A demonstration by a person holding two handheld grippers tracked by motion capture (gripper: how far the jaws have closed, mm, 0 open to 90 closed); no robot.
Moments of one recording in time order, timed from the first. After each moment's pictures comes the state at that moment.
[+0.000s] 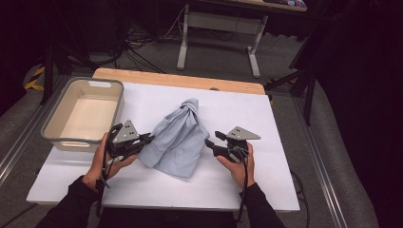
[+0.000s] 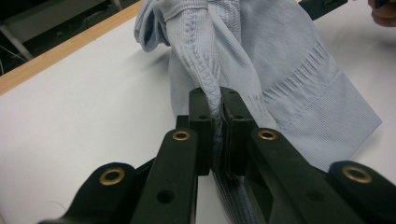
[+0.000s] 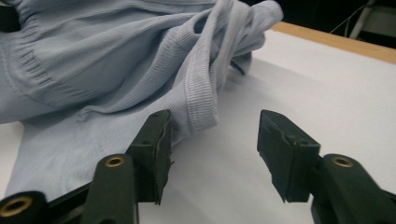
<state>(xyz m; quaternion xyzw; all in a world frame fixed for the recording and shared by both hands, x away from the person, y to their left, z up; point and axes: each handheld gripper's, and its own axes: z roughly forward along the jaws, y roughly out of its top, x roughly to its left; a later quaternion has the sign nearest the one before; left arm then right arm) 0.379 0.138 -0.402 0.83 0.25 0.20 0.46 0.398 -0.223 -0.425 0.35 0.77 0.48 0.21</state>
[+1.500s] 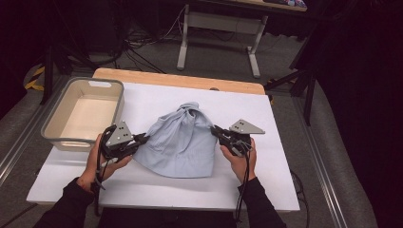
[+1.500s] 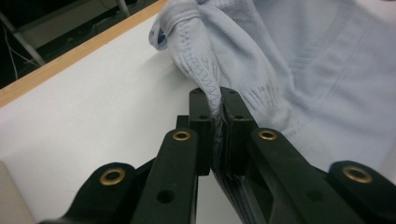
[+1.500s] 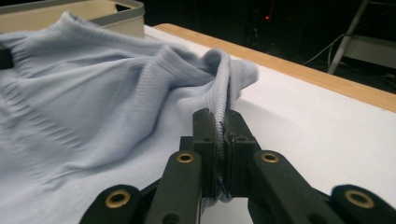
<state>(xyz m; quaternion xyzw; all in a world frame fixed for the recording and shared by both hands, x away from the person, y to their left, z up) 0.369 0.151 -0.401 0.82 0.25 0.22 0.46 0.401 -0.227 -0.396 0.34 0.76 0.50 0.24</state>
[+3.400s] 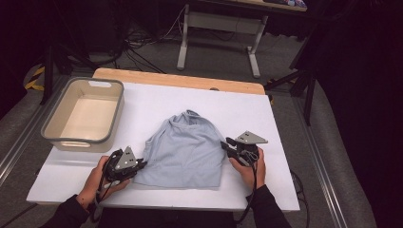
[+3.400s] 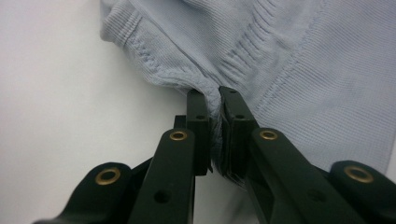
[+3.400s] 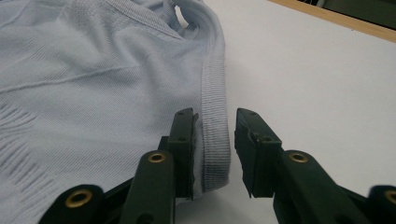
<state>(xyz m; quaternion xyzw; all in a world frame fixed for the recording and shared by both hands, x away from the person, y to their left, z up) 0.343 0.148 -0.465 0.87 0.24 0.19 0.38 0.394 -0.261 -0.440 0.38 0.79 0.41 0.25</state>
